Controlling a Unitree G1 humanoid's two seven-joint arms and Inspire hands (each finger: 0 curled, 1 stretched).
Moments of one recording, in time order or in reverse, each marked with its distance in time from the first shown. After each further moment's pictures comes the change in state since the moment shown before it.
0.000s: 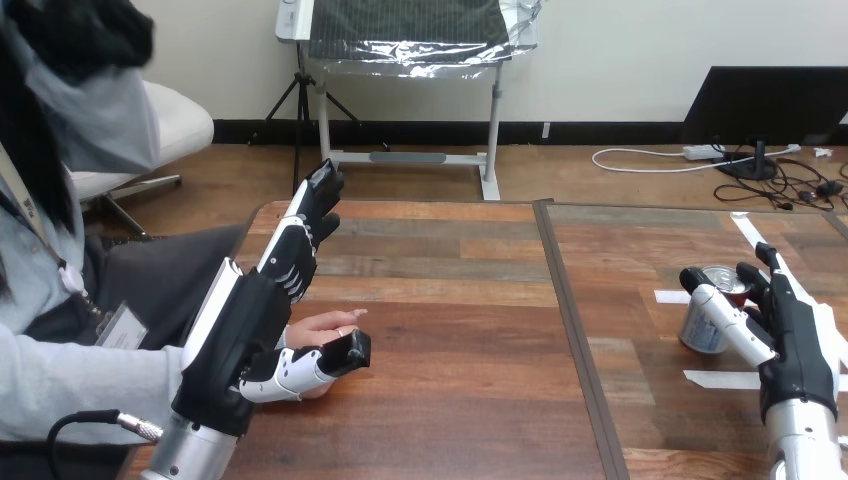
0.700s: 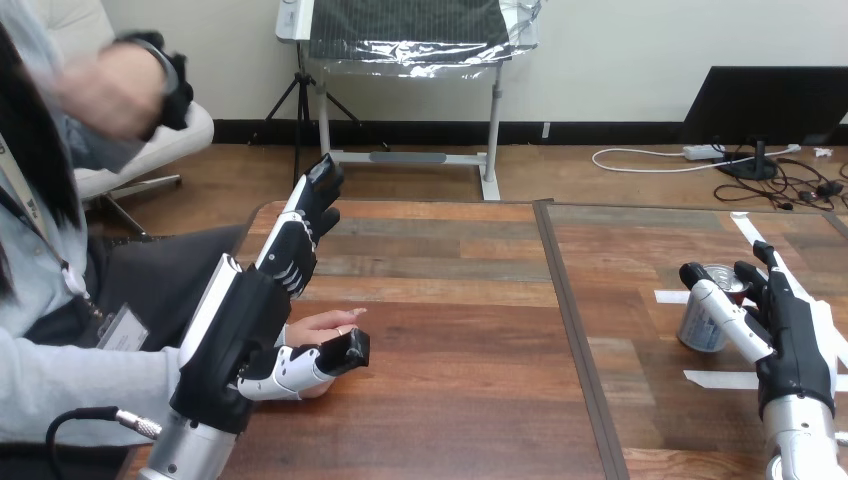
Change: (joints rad) left arm 0.003 0.000 0.000 -0.027 -0.016 0.008 -0.012; right arm -0.010 0.000 0.007 0.002 -0.018 0.015 -0.021
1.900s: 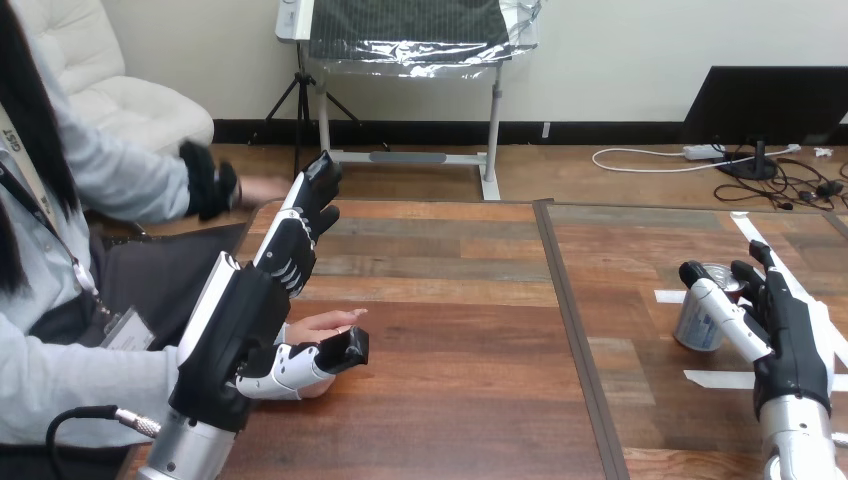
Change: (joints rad) left arm -0.002 -0.001 0.000 -0.003 -0.017 0.008 -0.013; right arm 0.000 0.014 -0.014 0.000 0.034 -0.017 0.029
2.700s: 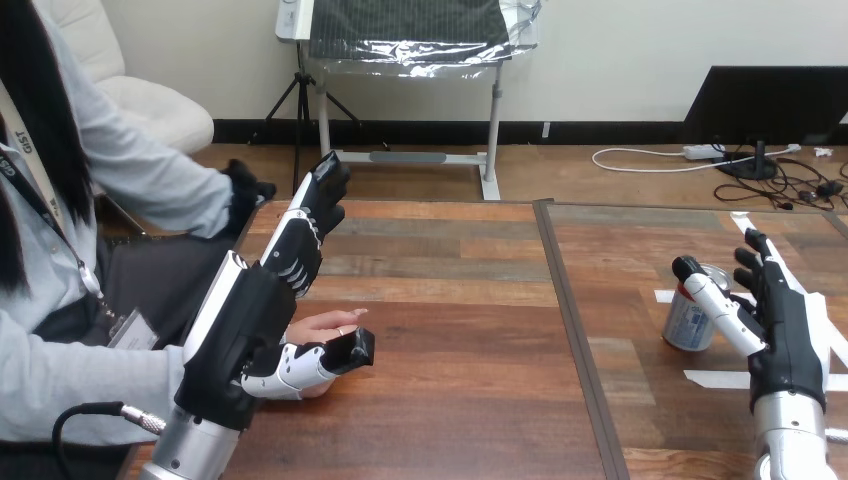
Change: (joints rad) left arm -0.013 -0.007 0.000 0.017 -0.003 0.000 -0.020; right arm 0.000 0.009 0.014 0.000 -0.046 -0.064 -0.070
